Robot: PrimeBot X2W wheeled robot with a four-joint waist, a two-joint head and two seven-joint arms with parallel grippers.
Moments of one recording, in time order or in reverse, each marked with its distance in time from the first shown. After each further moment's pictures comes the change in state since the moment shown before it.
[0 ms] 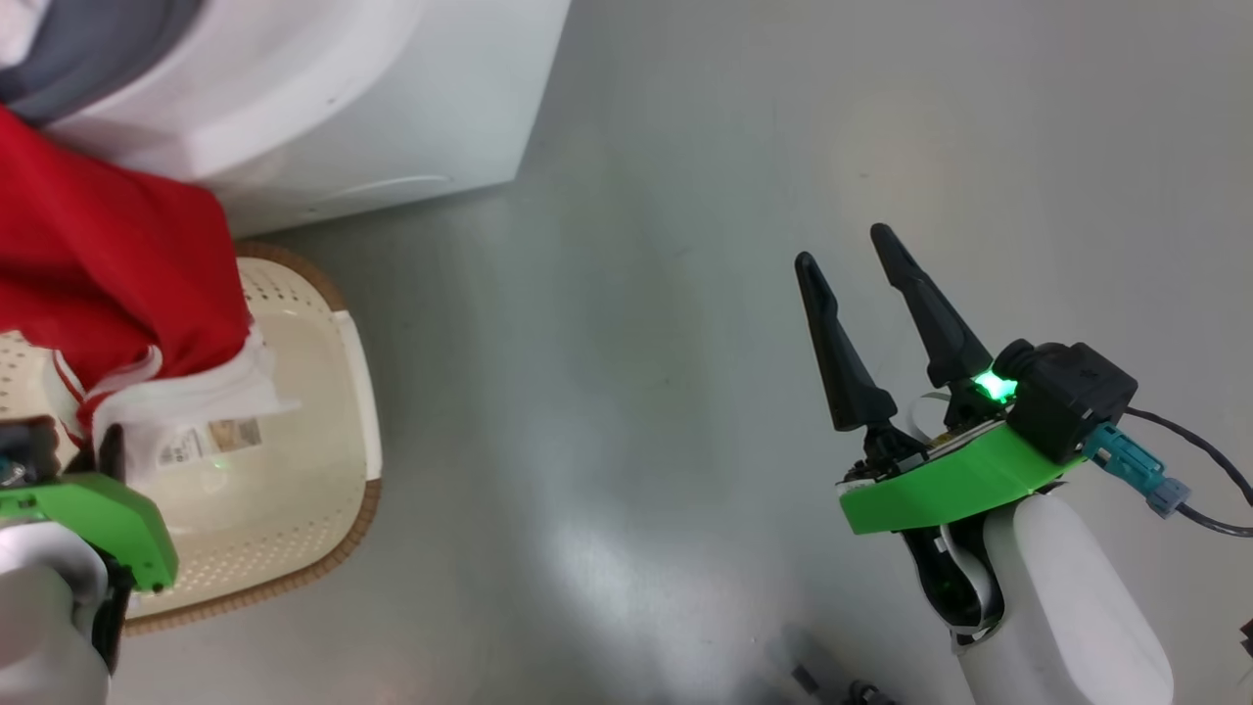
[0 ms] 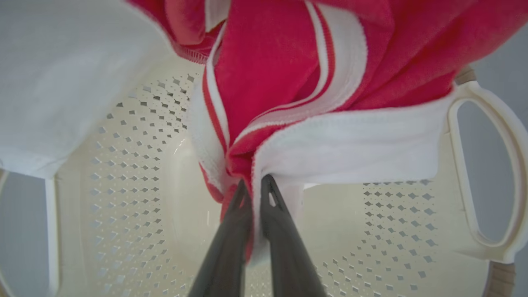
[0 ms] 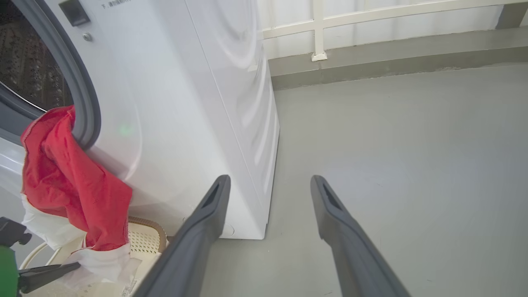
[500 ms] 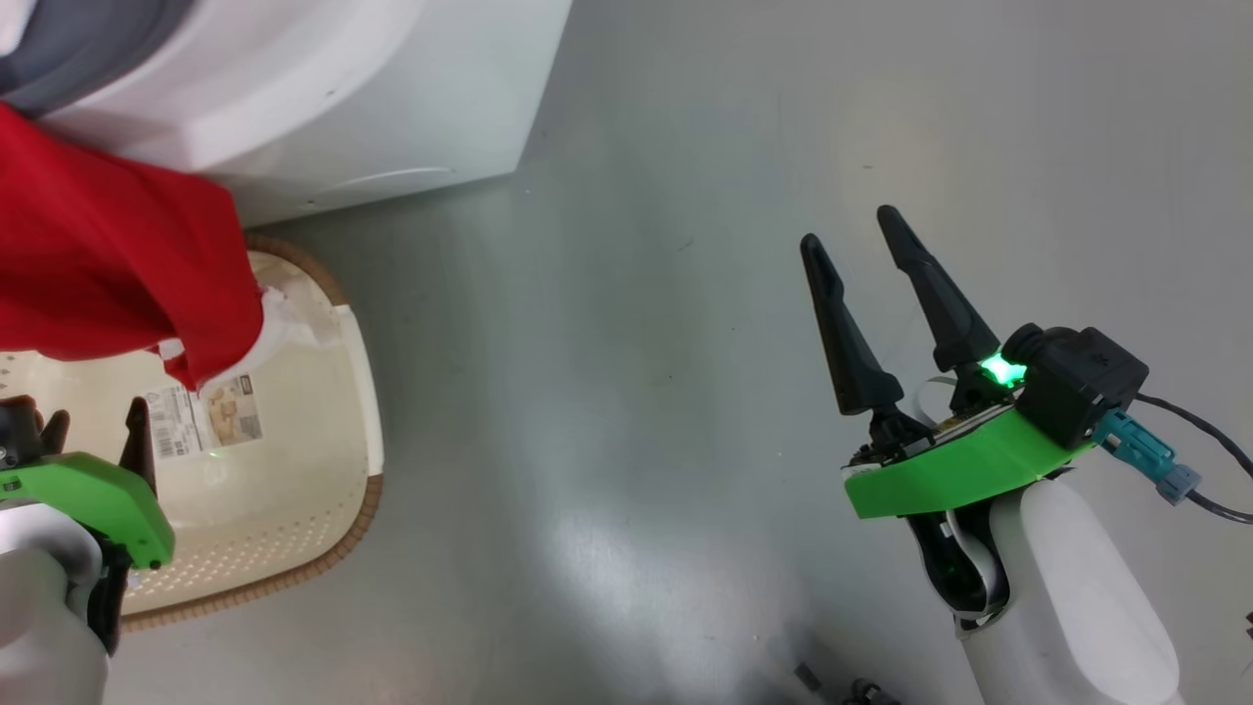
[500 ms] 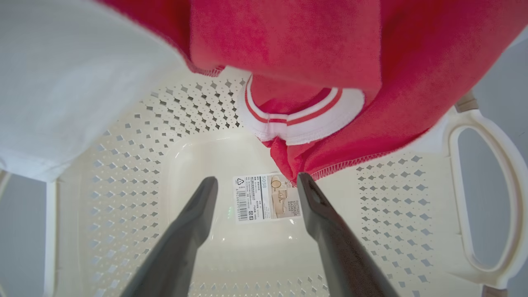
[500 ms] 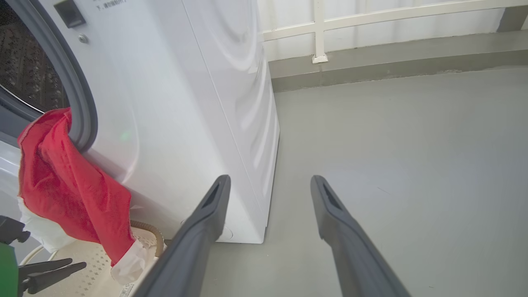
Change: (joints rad) left arm -0.040 0.008 -0.058 0.007 -0.111 0.000 0.001; right arm -0.020 0.000 -0.002 0.001 0.000 0.000 0.000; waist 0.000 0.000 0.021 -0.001
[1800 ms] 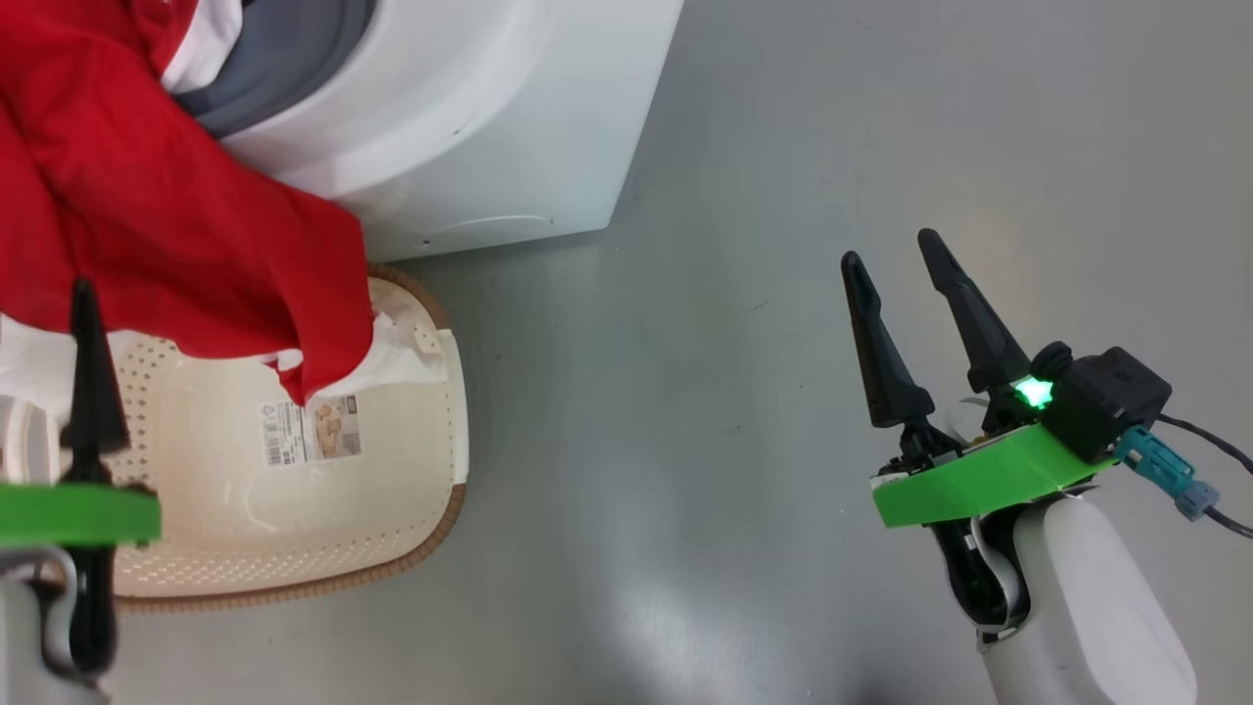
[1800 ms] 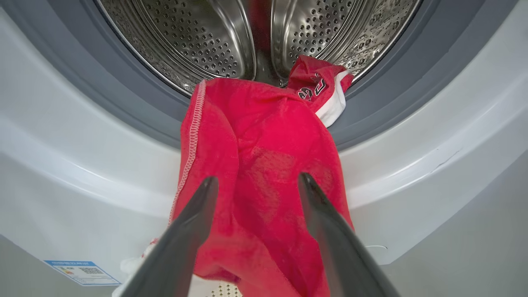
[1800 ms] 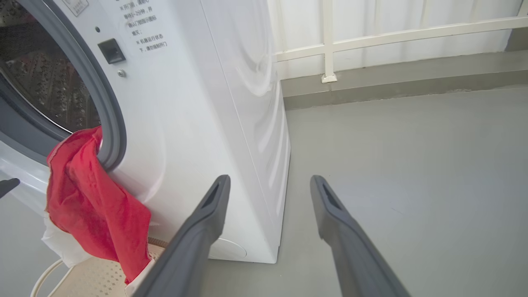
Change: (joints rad) left arm 0.413 -0.072 0.442 -0.978 0.154 0.000 -0.006; right arm 0.036 -0.001 -0.067 0.016 -0.026 0.000 0.000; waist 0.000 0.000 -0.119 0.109
